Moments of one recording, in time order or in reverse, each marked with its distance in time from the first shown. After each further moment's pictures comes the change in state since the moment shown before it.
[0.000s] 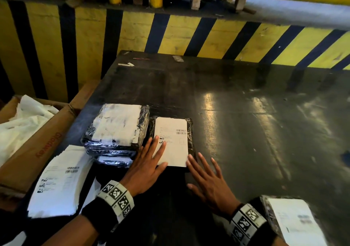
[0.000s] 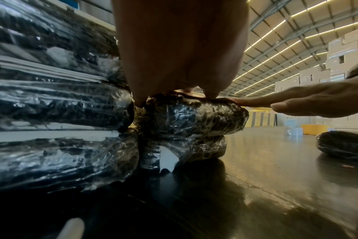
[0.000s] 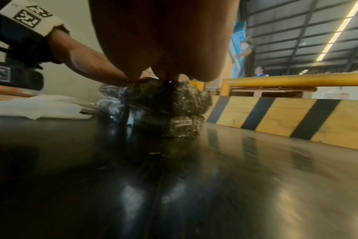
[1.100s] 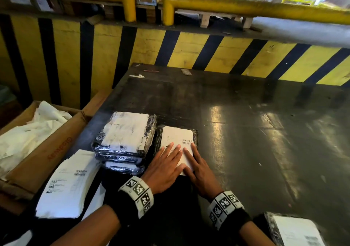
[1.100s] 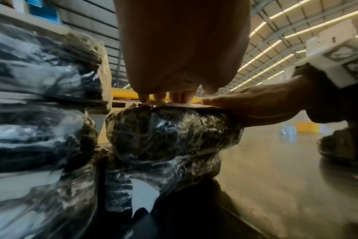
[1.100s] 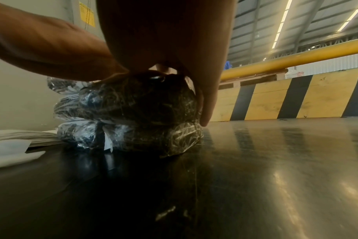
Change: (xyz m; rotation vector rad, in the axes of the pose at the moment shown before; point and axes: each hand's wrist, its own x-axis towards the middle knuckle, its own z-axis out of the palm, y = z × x) left_hand 0.021 0.039 -0.012 0.220 0.081 0.086; right_hand 0.067 0.000 0.002 0.532 0.125 0.069
